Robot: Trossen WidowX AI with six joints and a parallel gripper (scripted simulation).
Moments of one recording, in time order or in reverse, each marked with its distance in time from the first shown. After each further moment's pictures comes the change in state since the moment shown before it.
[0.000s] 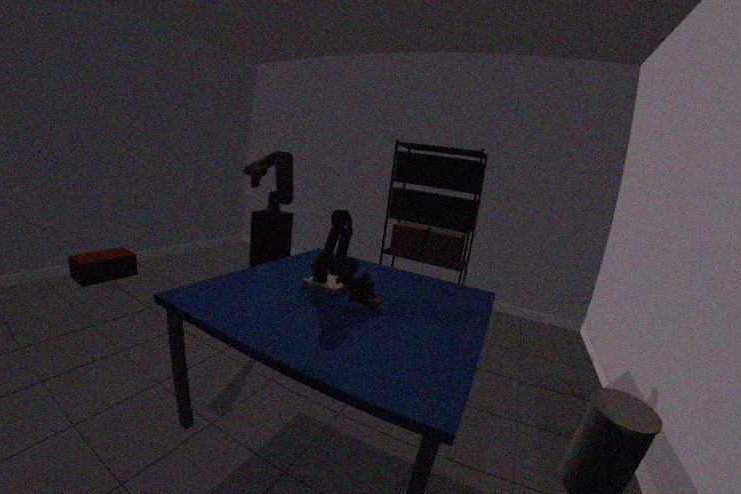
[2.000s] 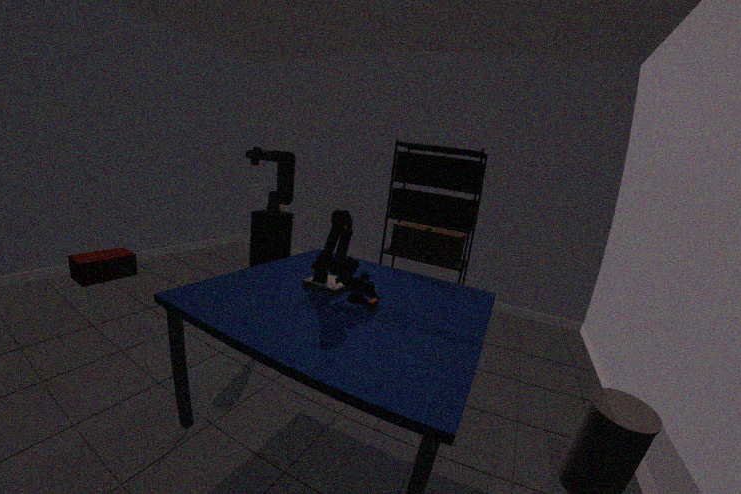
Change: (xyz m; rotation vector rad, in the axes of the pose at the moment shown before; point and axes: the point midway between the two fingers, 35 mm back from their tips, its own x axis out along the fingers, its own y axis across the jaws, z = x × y) arm -0.002 0.000 0.000 0.000 -0.008 0.000
